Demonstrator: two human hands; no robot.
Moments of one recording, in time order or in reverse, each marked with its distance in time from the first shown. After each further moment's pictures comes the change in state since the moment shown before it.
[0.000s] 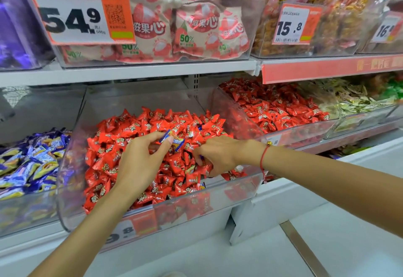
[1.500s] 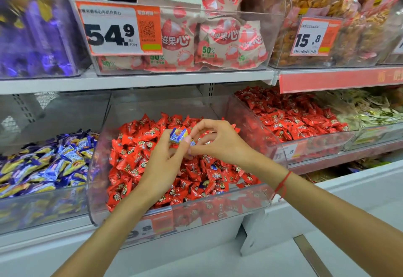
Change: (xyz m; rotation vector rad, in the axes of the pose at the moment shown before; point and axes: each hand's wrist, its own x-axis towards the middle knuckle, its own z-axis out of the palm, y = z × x) left_hand -0.008 0.014 0.000 -0.389 -0.046 -0.028; right_hand -0.162 -0.194 -0.154 1.084 0.488 -0.163
